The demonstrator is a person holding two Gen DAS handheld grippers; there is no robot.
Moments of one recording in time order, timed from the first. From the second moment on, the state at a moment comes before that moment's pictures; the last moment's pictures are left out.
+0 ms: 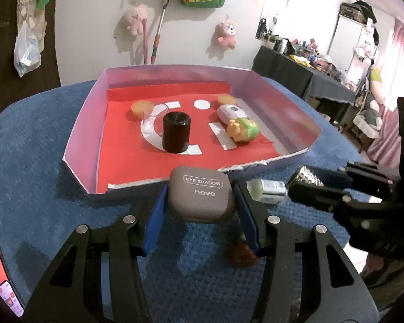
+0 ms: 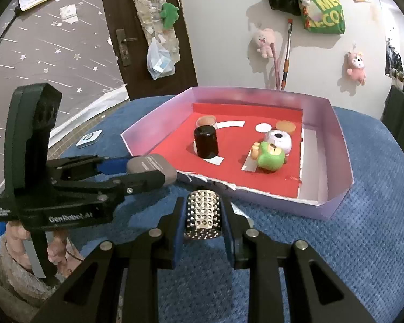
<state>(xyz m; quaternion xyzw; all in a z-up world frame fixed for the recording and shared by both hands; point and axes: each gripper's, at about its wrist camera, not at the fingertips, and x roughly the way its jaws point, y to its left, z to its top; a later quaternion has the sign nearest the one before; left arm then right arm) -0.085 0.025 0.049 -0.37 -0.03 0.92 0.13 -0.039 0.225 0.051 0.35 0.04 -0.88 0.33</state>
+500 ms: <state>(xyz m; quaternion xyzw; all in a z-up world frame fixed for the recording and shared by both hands) -0.083 0.021 0.052 -0.36 -0.05 0.92 0.14 -0.046 0.230 0.050 0.35 0.03 -0.88 0.32</state>
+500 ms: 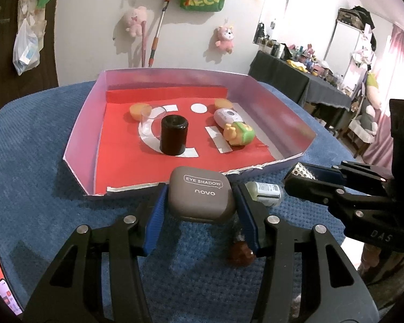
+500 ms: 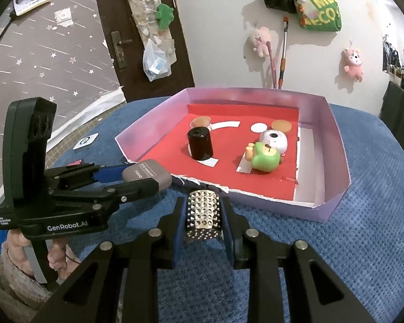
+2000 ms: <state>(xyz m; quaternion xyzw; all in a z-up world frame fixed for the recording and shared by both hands) -0.161 0.016 0.023 -0.41 -0.06 0.90 0.14 -0.146 0.198 0.024 0.43 0.03 -0.84 0.32</state>
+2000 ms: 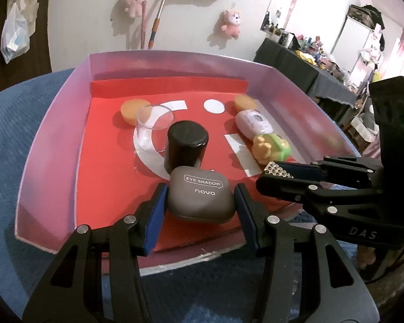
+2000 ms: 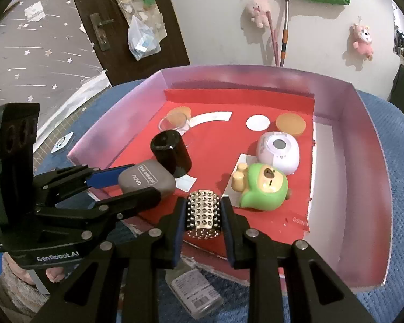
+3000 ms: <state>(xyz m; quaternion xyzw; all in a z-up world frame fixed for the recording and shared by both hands) -0.178 0.006 0.017 -0.42 -0.07 0.90 0.13 -0.161 0.198 0.011 0.44 0.05 -0.85 0.27</state>
